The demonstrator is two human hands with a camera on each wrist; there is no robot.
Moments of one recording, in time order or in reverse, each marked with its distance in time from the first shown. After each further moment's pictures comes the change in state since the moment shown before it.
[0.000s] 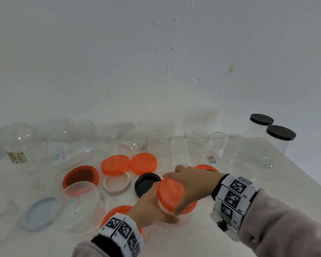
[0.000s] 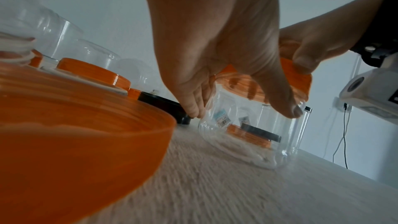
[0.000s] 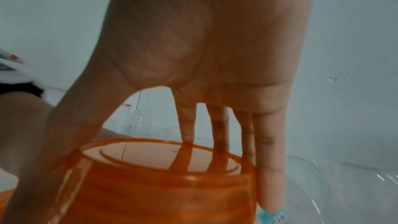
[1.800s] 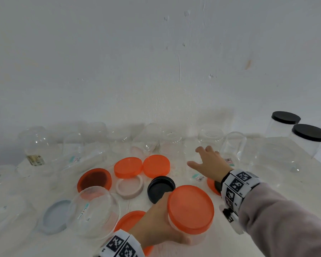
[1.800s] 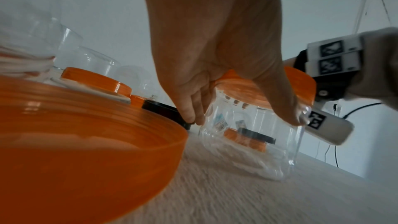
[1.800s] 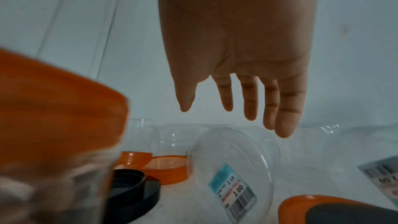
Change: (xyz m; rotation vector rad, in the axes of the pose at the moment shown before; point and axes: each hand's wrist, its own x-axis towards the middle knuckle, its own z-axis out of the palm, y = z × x) left_hand -0.005 -0.019 -0.005 -0.041 -0.094 0.038; right_hand 0.060 0.045 -0.003 0.216 0.466 0.329
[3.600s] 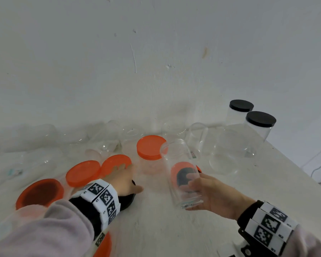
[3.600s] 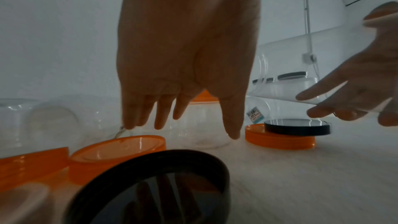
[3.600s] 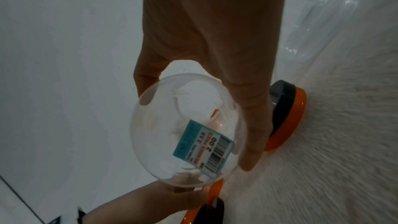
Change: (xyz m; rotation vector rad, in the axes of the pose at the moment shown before) left_hand 0.101 0.028 -0.044 0.799 0.038 -0.294; right_hand -0.088 0.099 0.010 1.581 -0.436 0.164
